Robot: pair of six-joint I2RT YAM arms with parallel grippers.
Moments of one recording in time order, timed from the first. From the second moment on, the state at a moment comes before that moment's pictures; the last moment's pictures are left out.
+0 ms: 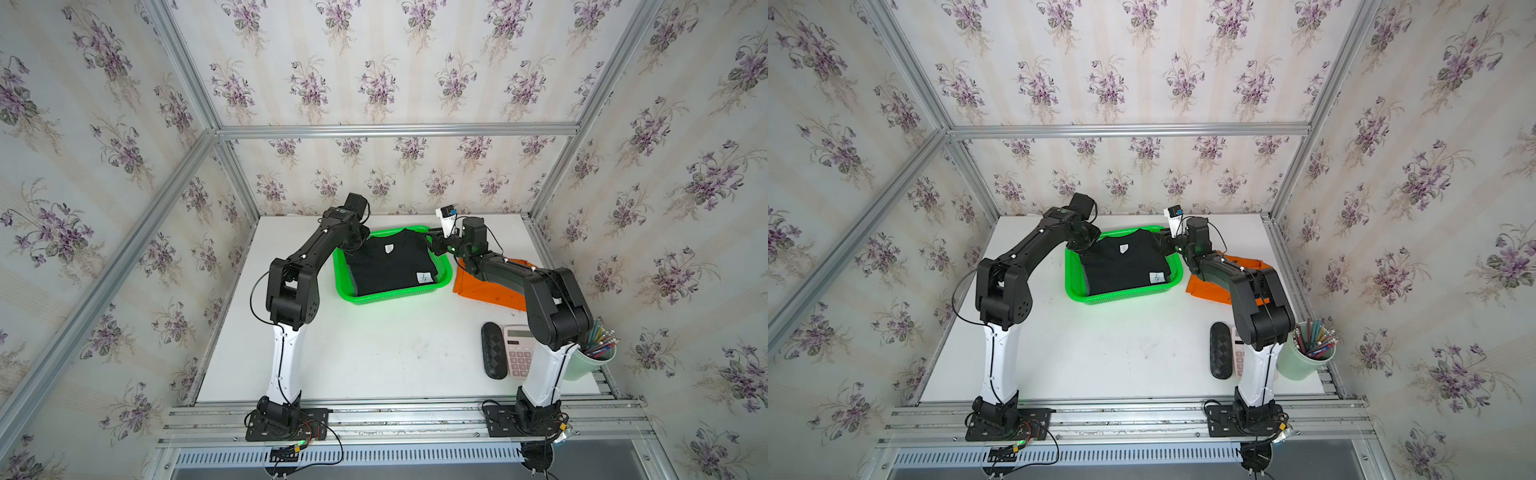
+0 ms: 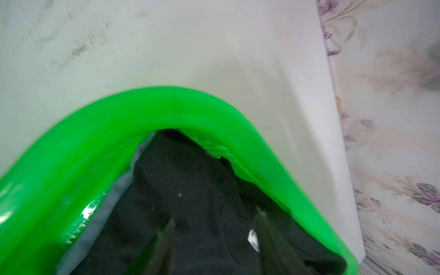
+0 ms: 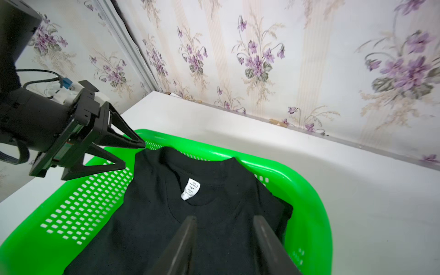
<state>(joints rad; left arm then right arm) -0.33 2.21 2.04 -0.94 -0.05 -1.33 0.31 1.89 1.18 0.39 -0.44 0.12</state>
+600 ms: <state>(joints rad) -0.37 1.71 1.67 -0.70 -0.30 -0.82 0.44 1.65 1.12 0.17 -0.21 0.02</state>
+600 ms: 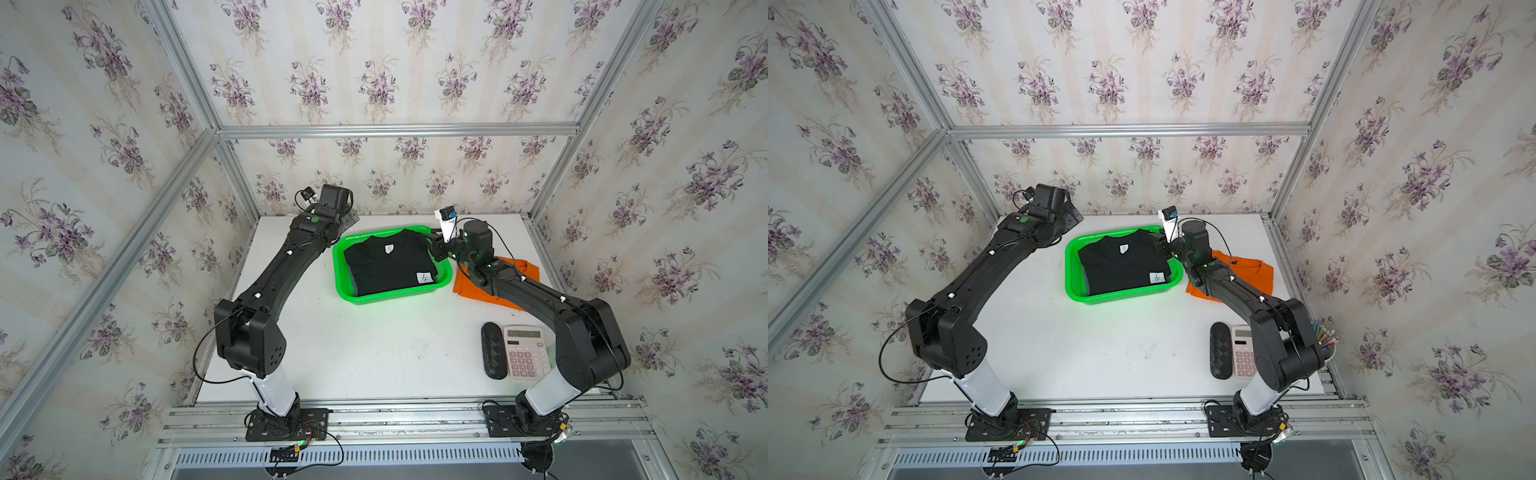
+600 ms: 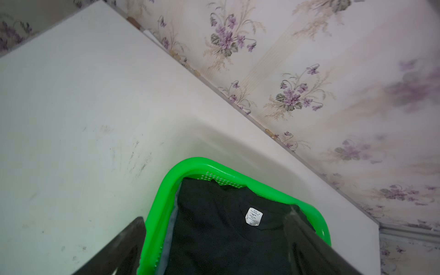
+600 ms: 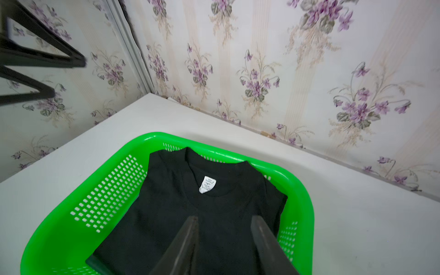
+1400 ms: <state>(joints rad) -0.40 1.58 1.24 -0.68 -0.40 -0.72 0.50 2.09 1.55 -0.58 0.08 0.22</state>
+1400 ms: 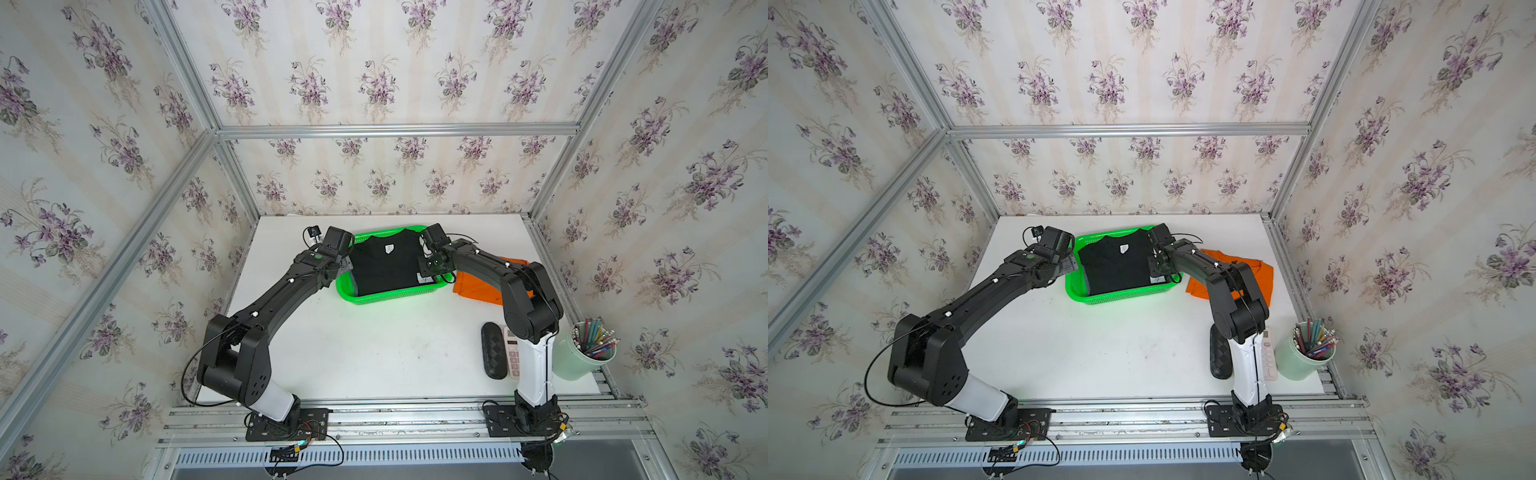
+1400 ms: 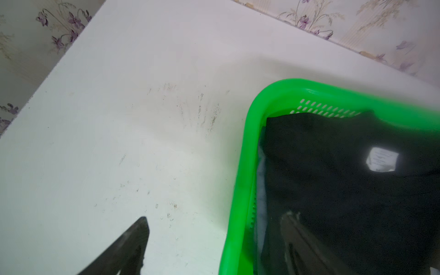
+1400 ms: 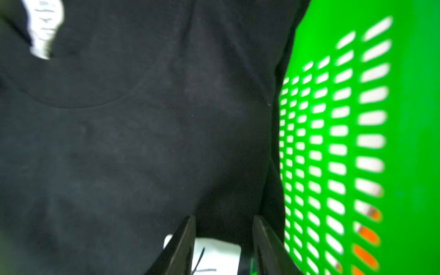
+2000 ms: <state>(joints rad) -0.45 1.60 1.21 -0.76 -0.42 -0.89 0.51 2.16 1.63 -0.67 0.14 0.25</state>
